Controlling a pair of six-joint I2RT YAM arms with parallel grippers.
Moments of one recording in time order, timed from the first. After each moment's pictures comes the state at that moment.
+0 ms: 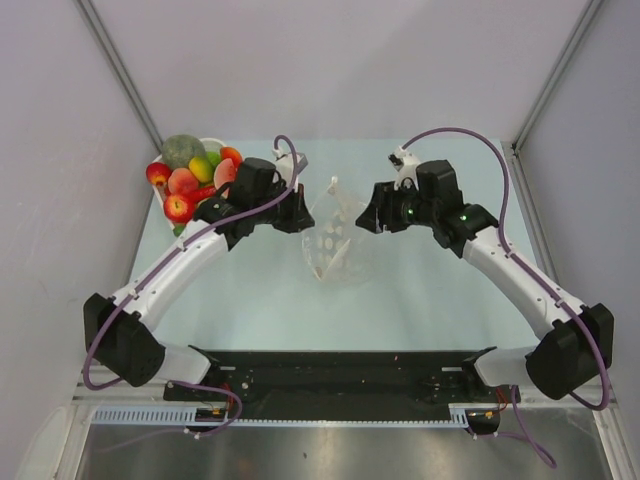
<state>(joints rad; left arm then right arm) -0.53 1.38 1.28 -0.53 0.29 -0.25 0.47 1.32 1.19 -0.39 -0.38 0.35</state>
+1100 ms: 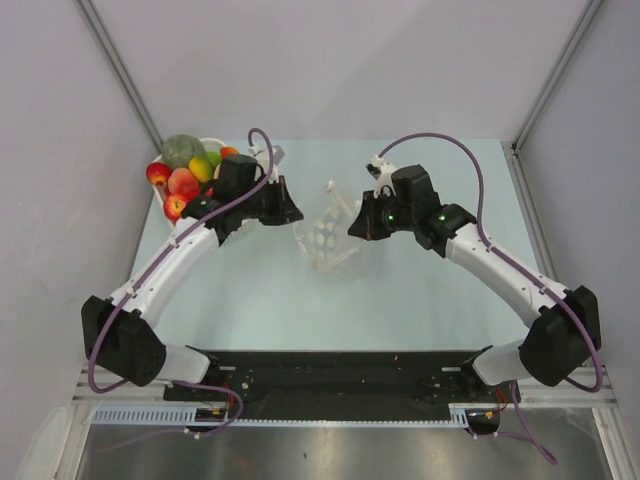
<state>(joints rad) -0.43 1.38 1.26 -0.52 0.35 -0.40 0.58 1.41 1.21 -0.40 -0.33 0.39</state>
